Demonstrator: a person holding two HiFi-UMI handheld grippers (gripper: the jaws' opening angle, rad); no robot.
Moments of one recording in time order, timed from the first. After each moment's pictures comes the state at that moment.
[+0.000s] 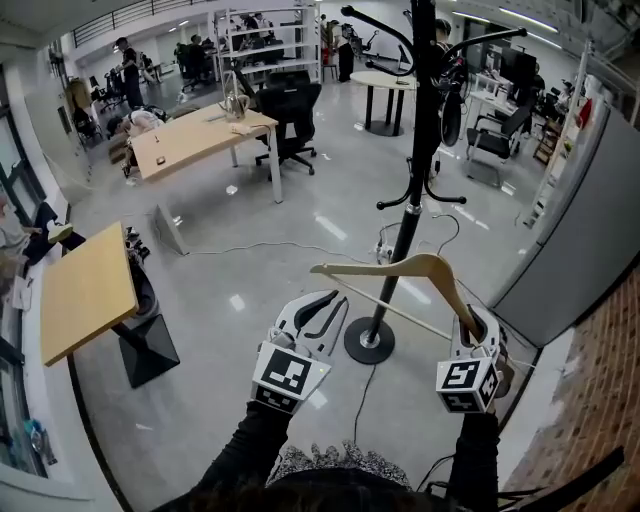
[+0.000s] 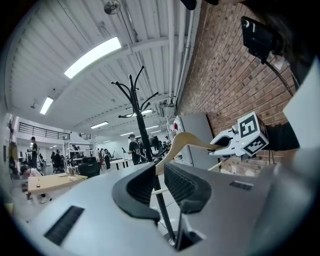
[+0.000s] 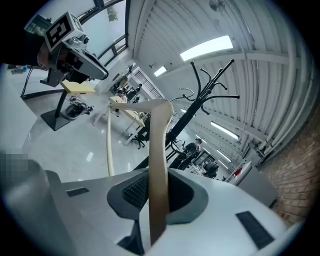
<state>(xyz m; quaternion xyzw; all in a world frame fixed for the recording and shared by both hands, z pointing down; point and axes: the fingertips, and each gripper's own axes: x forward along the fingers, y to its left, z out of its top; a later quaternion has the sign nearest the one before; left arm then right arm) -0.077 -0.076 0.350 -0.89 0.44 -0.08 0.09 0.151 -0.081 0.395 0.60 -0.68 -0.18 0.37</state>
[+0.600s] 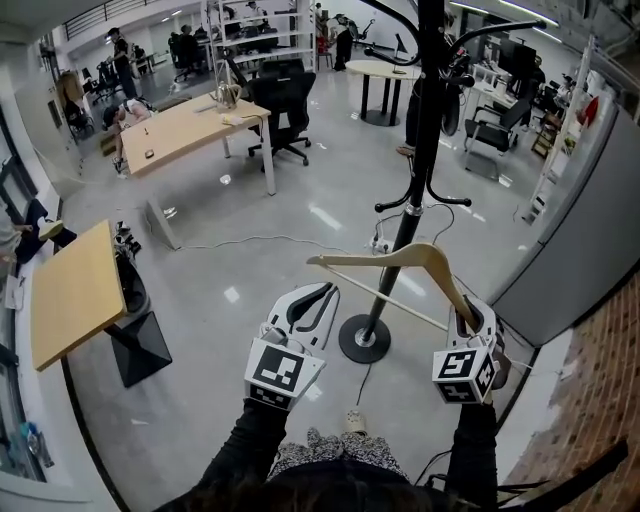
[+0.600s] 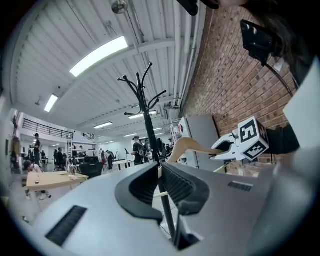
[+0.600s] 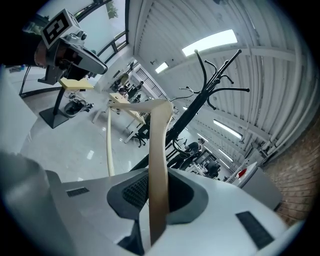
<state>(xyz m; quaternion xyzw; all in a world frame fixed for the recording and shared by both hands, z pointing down) -0.081 -0.128 0.355 -0.89 0.46 -0.05 0.08 0.156 -0.141 0.410 0.60 -0.68 -0.18 0.38</state>
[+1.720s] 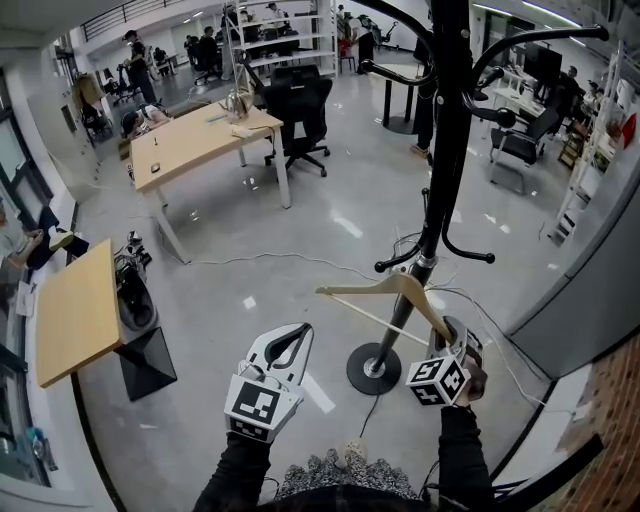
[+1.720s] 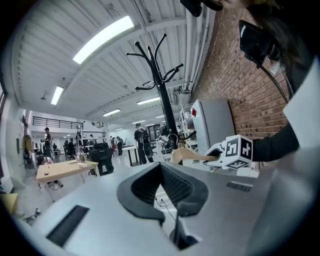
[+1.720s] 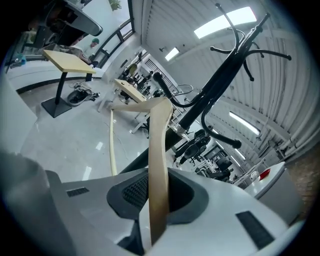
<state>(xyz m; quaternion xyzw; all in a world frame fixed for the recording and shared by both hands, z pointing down) -0.103 -0.234 0.400 -0.85 0.51 -0.10 0.02 0.152 -0.312 0.515 0.55 -0.69 -0.15 0.45</state>
